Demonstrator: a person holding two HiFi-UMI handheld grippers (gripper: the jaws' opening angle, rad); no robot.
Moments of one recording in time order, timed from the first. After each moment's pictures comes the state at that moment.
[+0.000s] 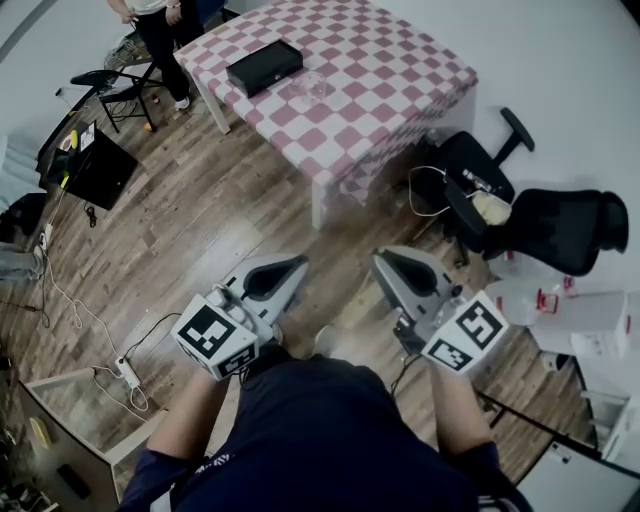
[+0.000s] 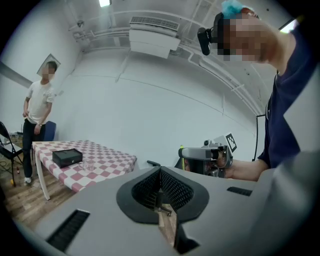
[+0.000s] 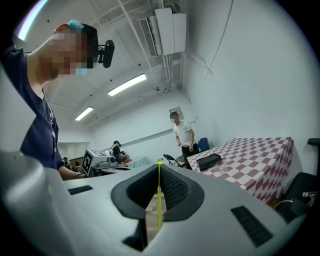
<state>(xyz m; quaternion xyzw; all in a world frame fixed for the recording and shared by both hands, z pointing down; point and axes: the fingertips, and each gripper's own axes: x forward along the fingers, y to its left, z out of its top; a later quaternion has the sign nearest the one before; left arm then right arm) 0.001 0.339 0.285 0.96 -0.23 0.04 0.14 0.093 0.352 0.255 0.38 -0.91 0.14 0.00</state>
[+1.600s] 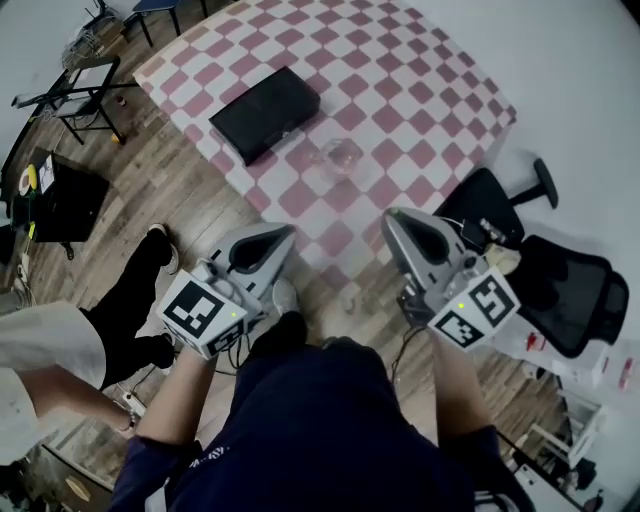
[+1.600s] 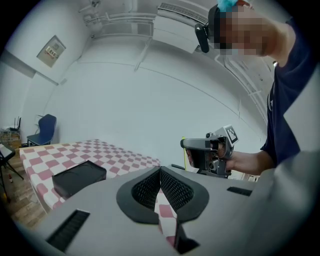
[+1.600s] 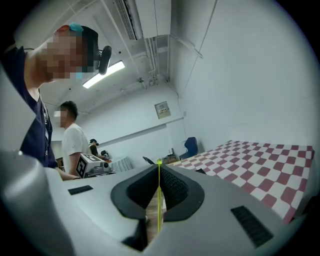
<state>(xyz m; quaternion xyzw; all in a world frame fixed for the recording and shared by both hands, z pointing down) -0.036 -0.095 0.344 0.96 -0.23 0.06 0.17 0.079 -0.090 0.288 0.43 -0.89 0.16 0.03</state>
